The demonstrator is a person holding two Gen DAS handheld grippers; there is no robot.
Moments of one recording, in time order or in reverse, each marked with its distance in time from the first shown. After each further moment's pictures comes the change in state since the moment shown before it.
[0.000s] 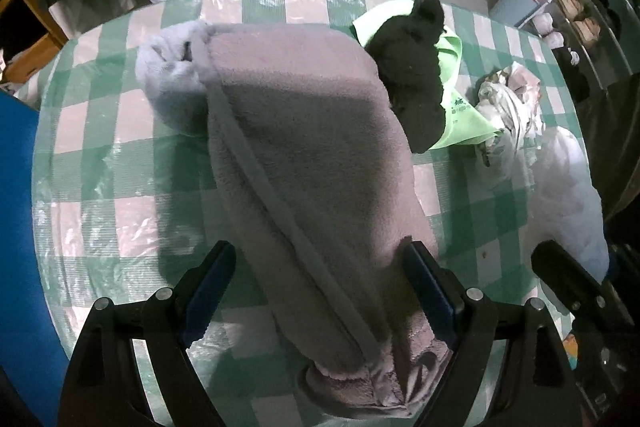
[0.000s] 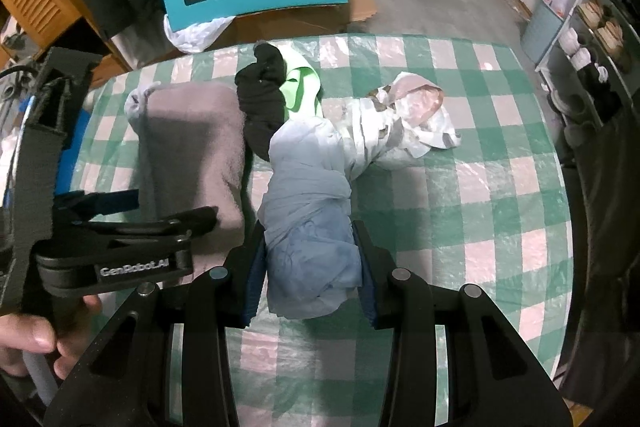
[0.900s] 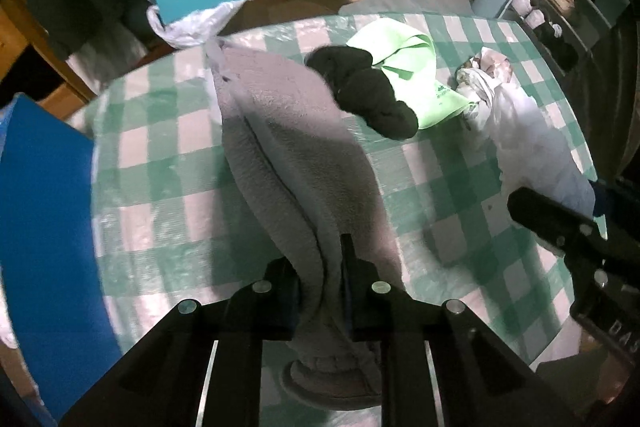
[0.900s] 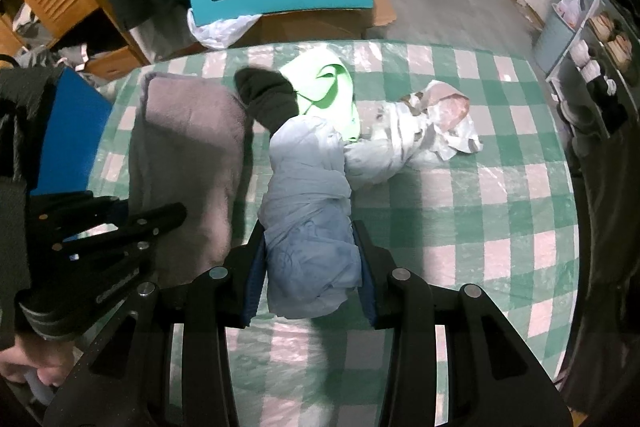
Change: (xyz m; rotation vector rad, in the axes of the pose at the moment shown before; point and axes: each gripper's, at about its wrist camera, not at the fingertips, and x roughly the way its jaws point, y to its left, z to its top) left arm -0.051 0.010 -0.032 0.157 -0.108 0.089; right arm -0.014 0.029 -0.004 -0.039 -0.008 0.037
